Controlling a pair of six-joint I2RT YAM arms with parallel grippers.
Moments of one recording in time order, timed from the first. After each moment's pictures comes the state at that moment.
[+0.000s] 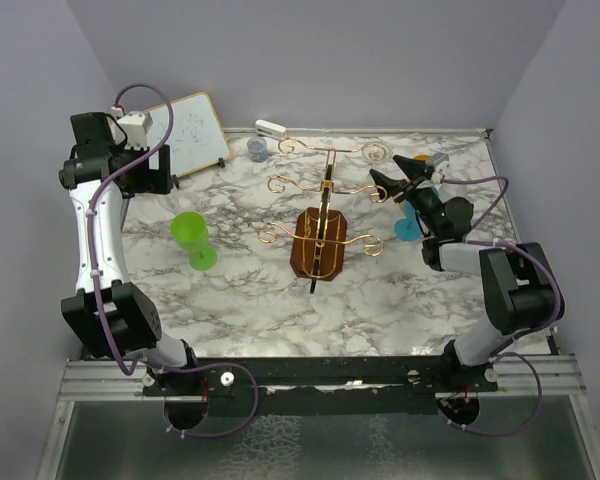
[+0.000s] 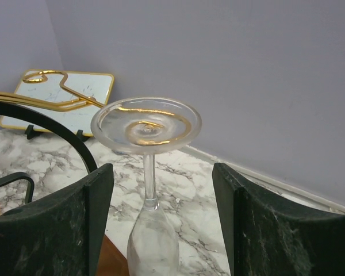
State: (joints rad) left arm 0.29 1.50 1.61 -0.91 0.32 0.27; right arm 0.17 1.64 0.64 1.38 -0.43 0.13
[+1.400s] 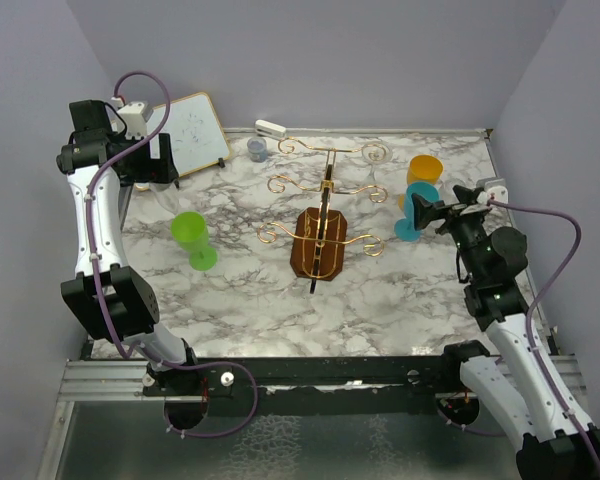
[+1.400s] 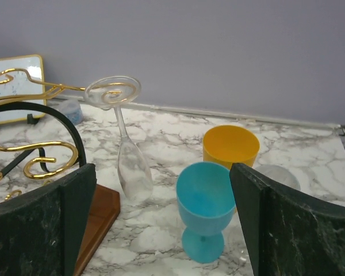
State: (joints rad) left arm 0.29 1.61 1.75 -0.97 0.42 0.23; right arm 0.17 0.70 0.56 0.33 -0.08 0.02
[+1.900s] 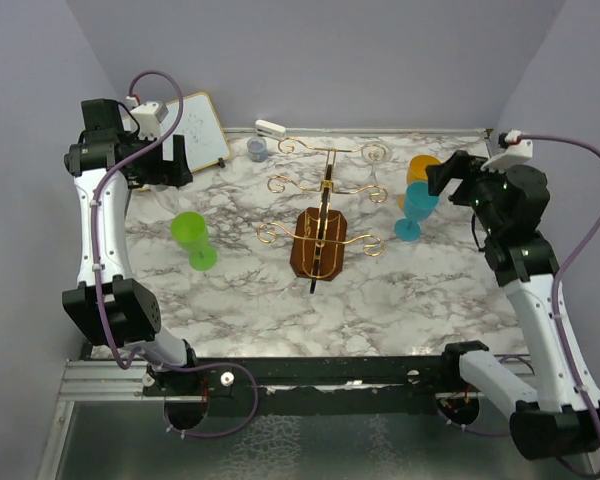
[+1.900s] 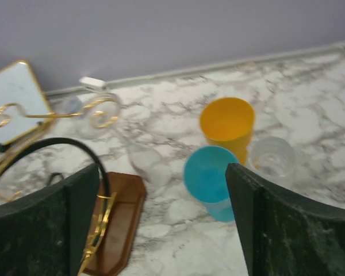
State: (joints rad) left arm 0.23 1.57 1.75 -1.04 0.45 0.22; right arm 0.14 0.88 1.05 -0.26 -0.02 0.27
